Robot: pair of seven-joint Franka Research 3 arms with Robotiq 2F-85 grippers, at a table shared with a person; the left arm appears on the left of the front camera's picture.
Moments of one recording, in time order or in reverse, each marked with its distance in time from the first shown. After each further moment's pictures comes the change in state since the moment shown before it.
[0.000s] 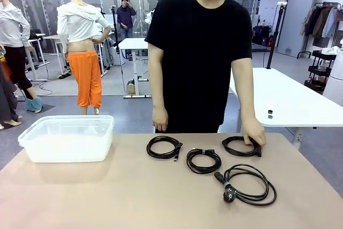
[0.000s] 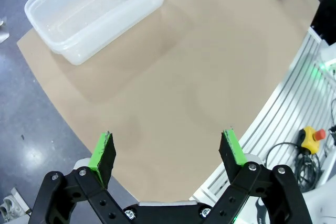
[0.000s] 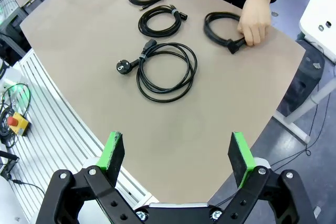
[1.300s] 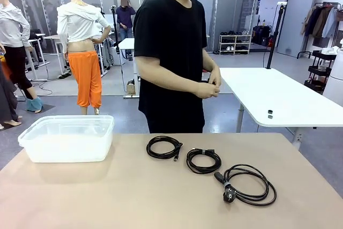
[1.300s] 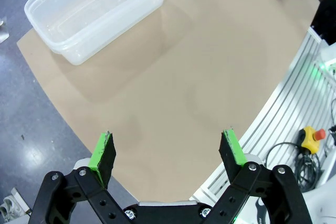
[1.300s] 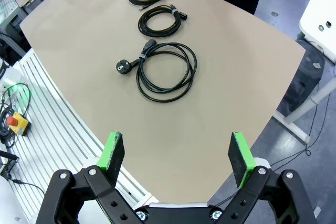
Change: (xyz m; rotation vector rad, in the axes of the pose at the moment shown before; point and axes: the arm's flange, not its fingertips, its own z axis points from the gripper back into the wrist) left arm 0.000 0.000 0.000 0.000 0.000 0.000; right arm 0.000 0.000 0.000 0.000 0.001 0.001
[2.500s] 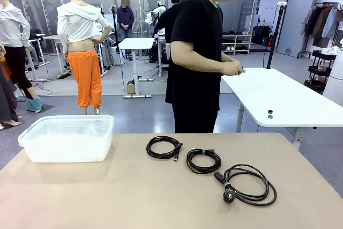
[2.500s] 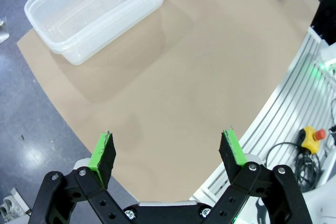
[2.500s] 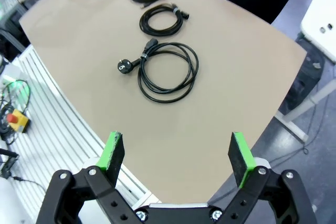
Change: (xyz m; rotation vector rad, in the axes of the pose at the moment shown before) left arm 0.000 0.000 0.000 0.000 0.000 0.000; right arm 0.028 0.012 -0.008 -0.003 0.056 0.021
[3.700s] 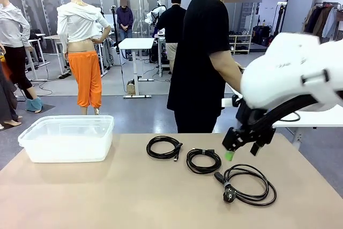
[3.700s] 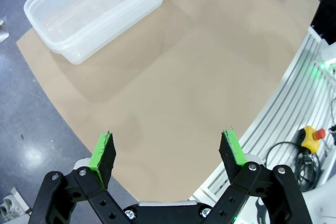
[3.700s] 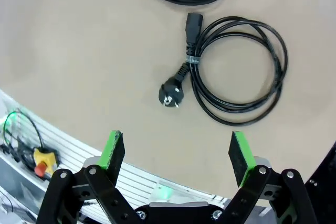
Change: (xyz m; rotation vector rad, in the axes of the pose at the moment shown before) left arm 0.000 0.000 -0.001 -0.001 0.004 0.000; right arm 0.143 0.130 -0.299 -0.183 0.629 -0.345
